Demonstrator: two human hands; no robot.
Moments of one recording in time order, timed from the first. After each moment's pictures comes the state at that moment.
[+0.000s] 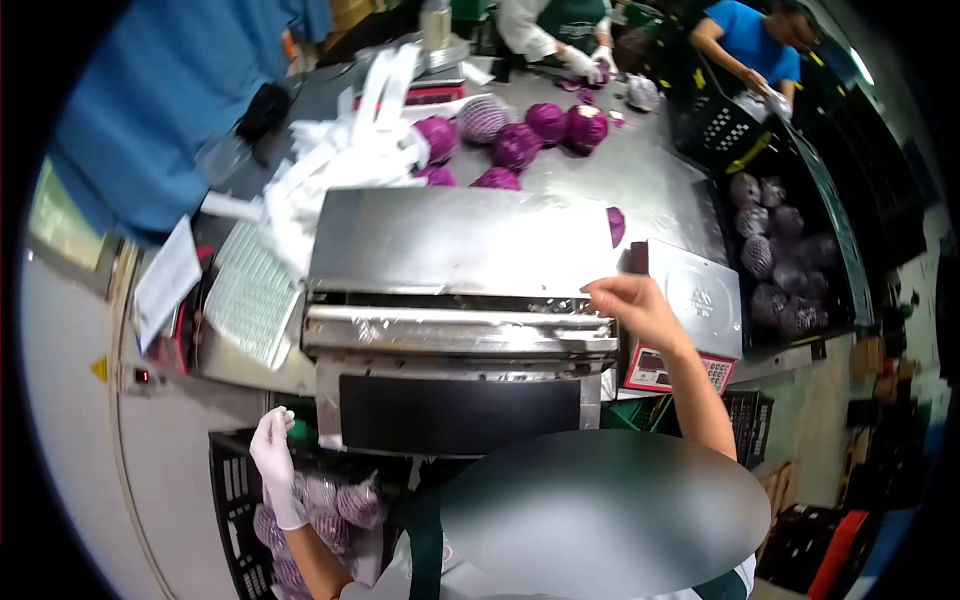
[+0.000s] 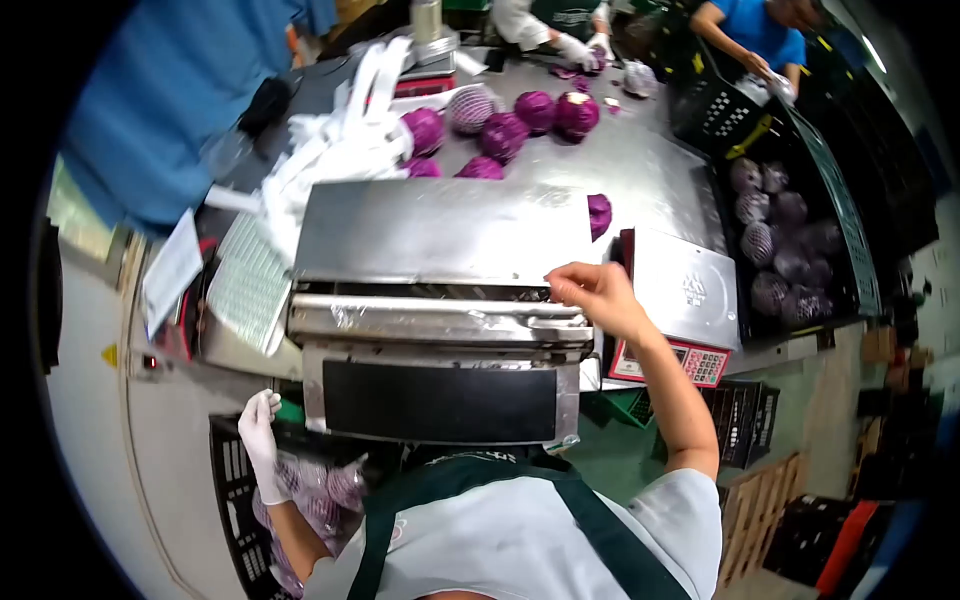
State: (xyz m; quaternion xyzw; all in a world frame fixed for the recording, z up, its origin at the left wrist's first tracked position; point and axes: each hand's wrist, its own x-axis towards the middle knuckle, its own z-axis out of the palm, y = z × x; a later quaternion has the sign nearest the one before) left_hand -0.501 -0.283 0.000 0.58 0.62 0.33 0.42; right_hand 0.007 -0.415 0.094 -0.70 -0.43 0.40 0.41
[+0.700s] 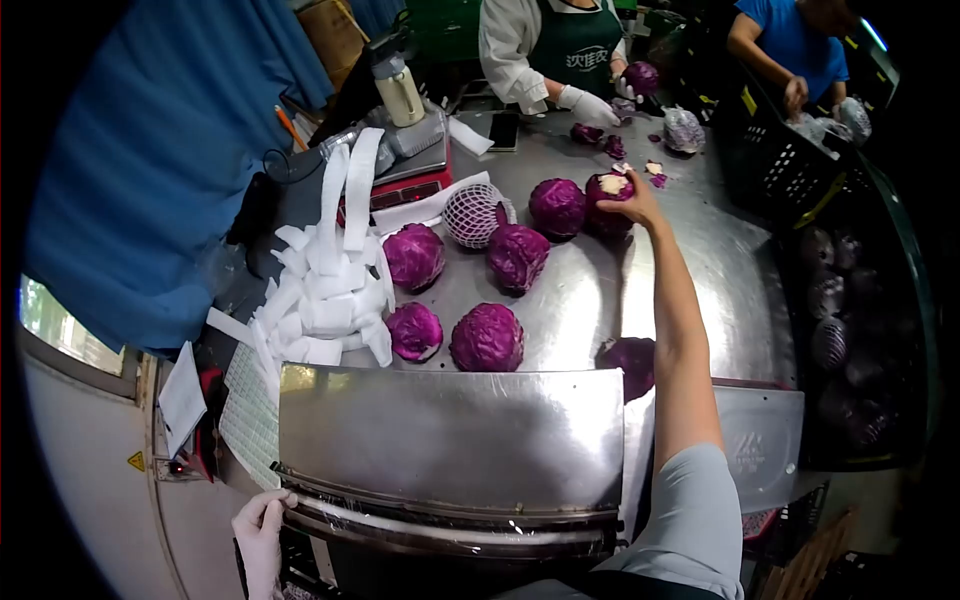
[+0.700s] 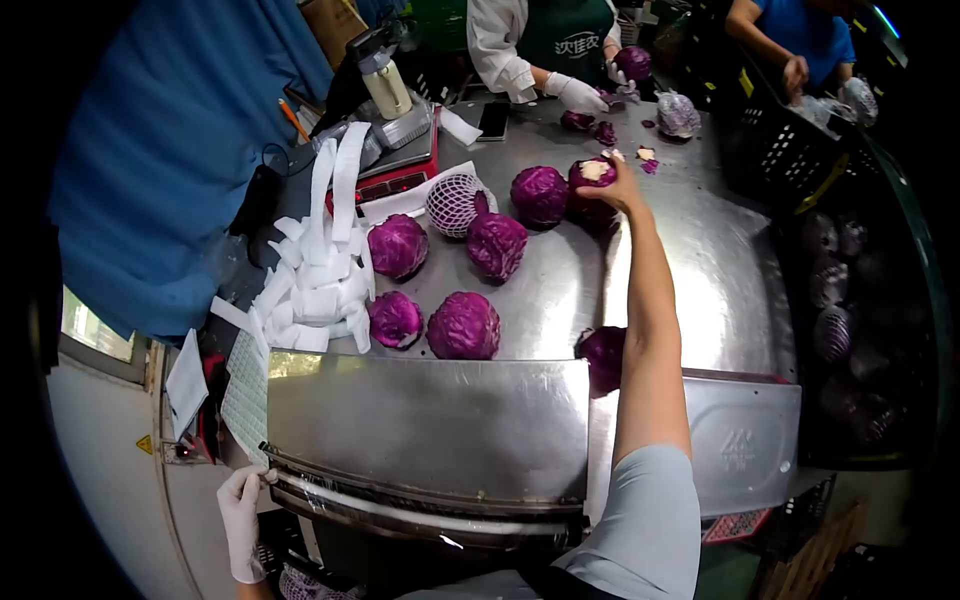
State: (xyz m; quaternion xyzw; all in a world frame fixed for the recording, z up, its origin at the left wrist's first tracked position) left_hand -0.292 -0.198 0.108 0.63 0.64 0.24 0.38; right_hand 0.432 -0.078 -0.119 -0.78 -0.44 0.08 0.43
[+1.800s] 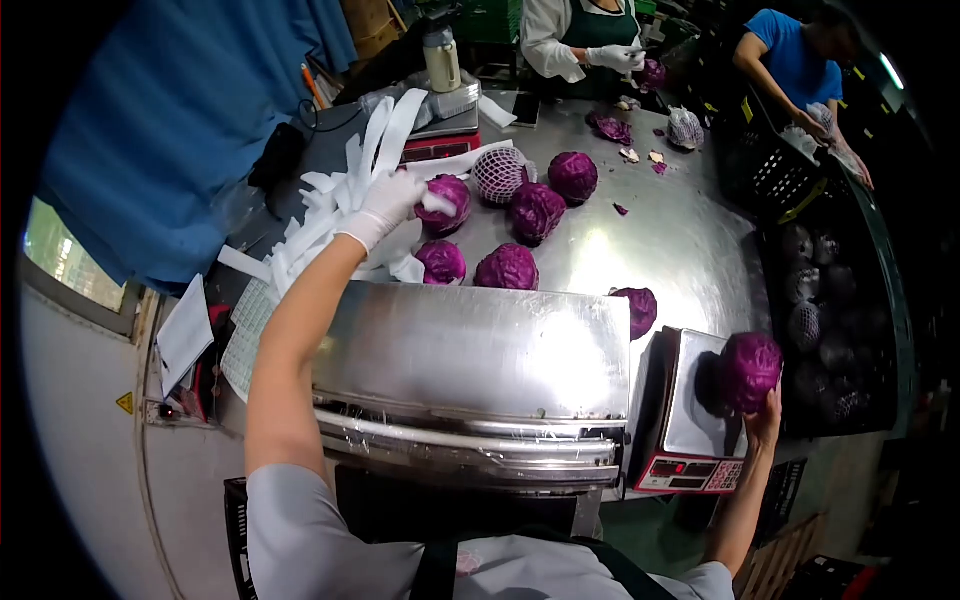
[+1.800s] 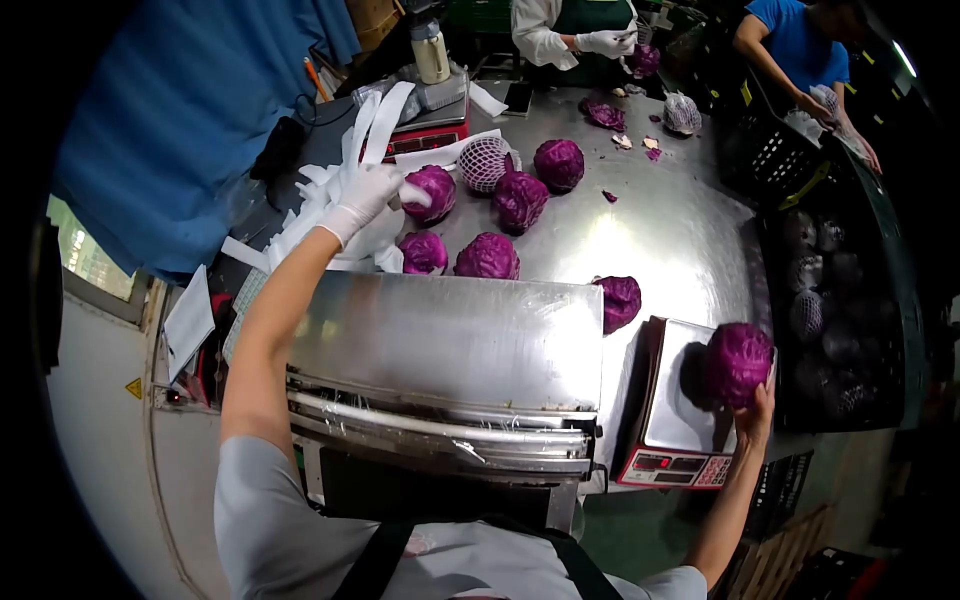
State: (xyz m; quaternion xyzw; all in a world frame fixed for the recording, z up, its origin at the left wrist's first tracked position) left_hand -0.087 0.074 0.024 0.97 0.13 0.09 -0.18; right_hand 0.234 -0.557 -0.020 -0.52 -0.17 0.30 0.78
